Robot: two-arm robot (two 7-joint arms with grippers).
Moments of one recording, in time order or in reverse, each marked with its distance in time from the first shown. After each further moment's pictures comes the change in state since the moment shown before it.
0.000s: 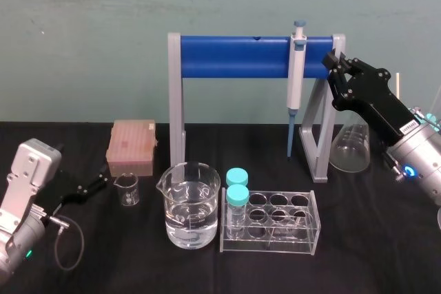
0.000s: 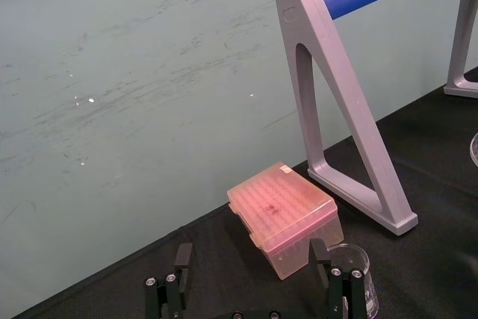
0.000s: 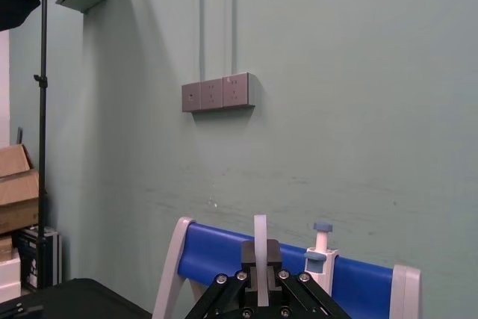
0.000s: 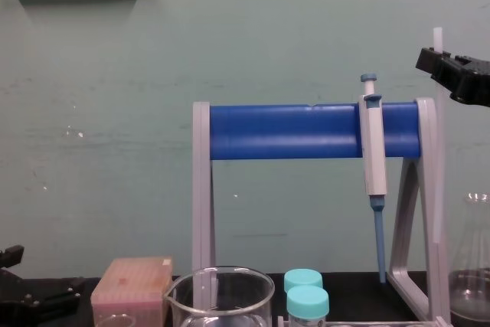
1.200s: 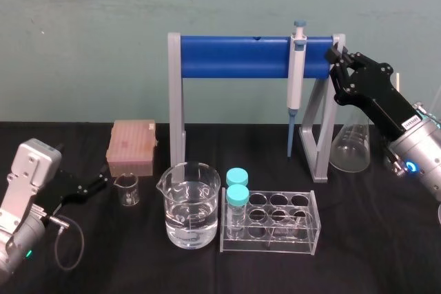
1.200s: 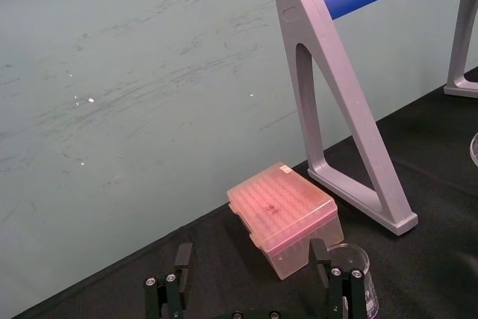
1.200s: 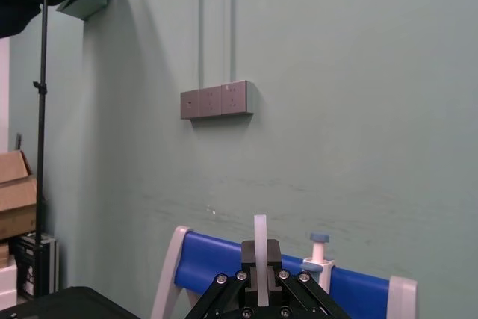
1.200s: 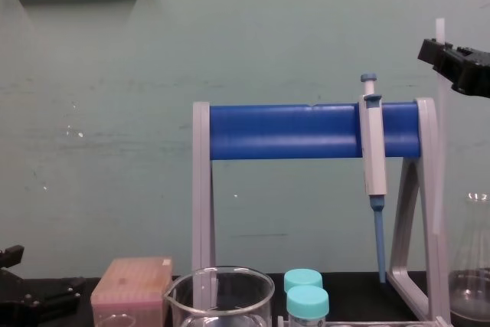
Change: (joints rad) left arm 0.000 0.000 0.000 0.000 0.000 0.000 0.000; right arm 0.017 0.017 -0.019 0.008 0.025 -0.021 -0.013
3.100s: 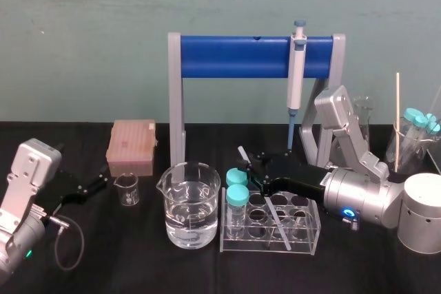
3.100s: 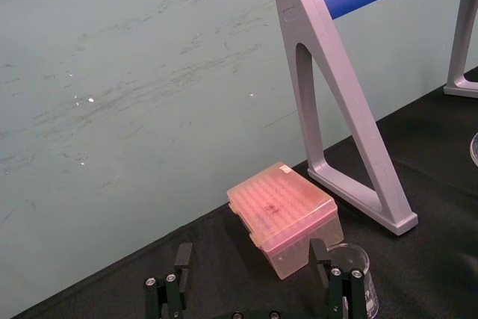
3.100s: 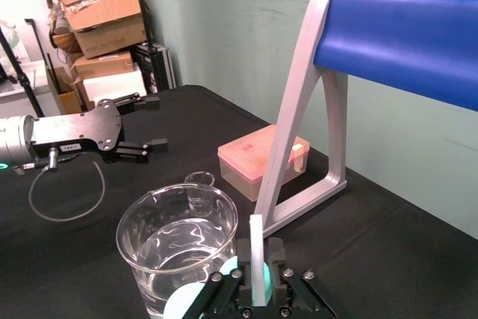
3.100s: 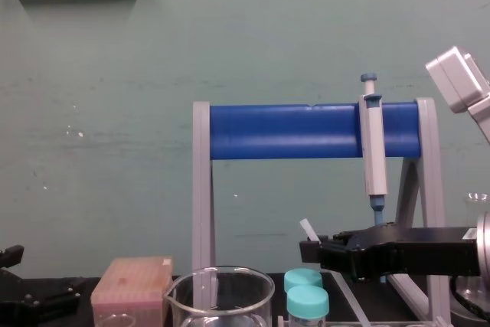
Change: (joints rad) left arm 0.000 0.000 0.000 0.000 0.000 0.000 0.000; right arm 0.145 0.063 -0.332 0.118 -0.058 0.396 0.111
